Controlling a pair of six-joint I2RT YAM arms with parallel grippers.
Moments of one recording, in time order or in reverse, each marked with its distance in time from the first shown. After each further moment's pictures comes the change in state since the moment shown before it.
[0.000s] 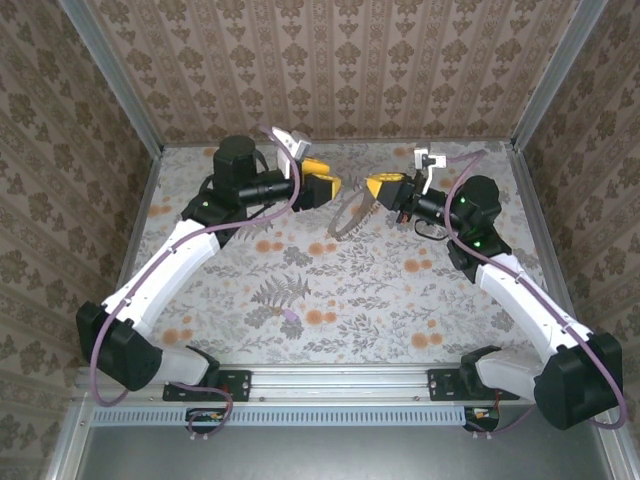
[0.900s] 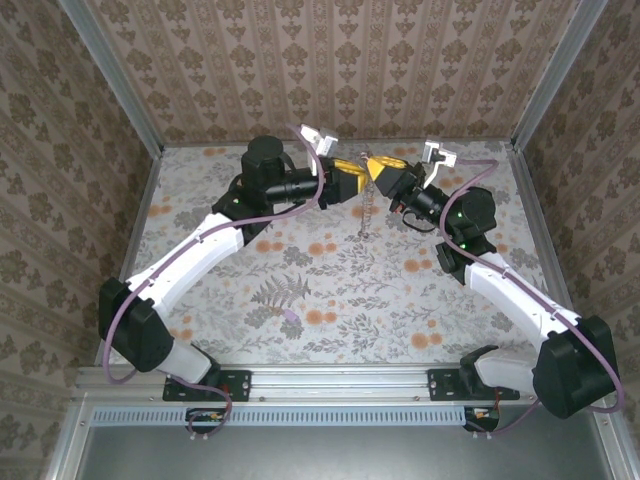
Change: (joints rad) left arm -0.116 0.124 0.043 0.201 0.038 -0.170; right arm 0.068 0.058 -0.037 0.361 0.202 0.140
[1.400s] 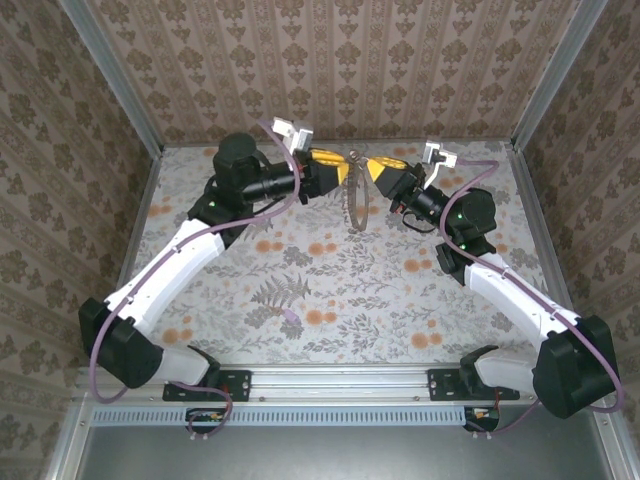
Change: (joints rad) left arm 0.066 -0.110 -0.020 -0.020 -0.011 0.034; right arm 0.000 0.000 -0.010 0.015 0.000 0.018
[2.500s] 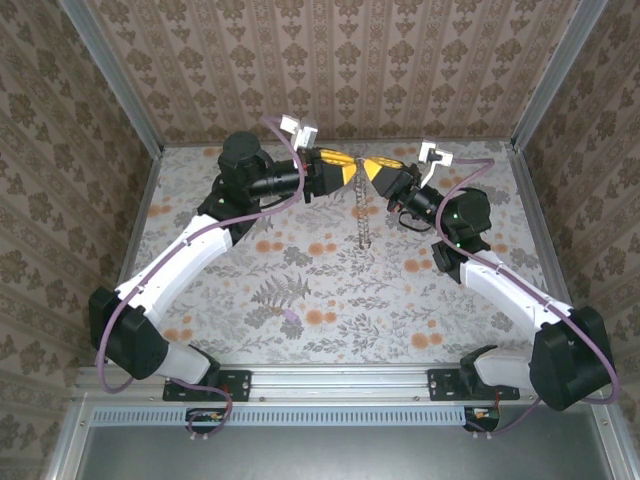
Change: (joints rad) left arm -0.003 0.061 0.000 0.153 0.129 -0.117; right arm 0.011 0.044 -0.001 0.060 -0.003 0.055
